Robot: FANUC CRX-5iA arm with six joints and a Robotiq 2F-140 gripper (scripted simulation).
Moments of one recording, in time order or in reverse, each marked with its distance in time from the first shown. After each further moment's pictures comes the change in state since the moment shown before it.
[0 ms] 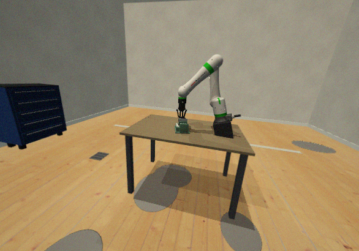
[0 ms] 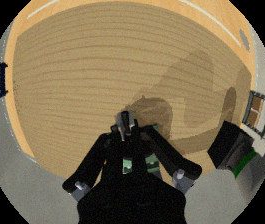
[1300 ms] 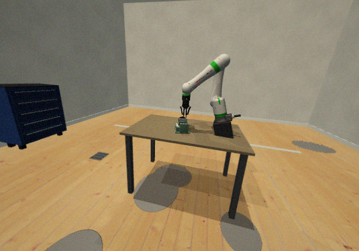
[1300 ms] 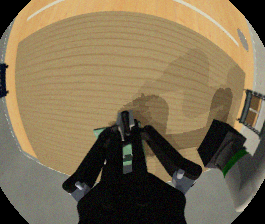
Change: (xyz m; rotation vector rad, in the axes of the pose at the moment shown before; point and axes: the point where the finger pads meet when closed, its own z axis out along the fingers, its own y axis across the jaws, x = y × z) arm 0.000 0.042 -0.036 -0.001 0.000 0.000
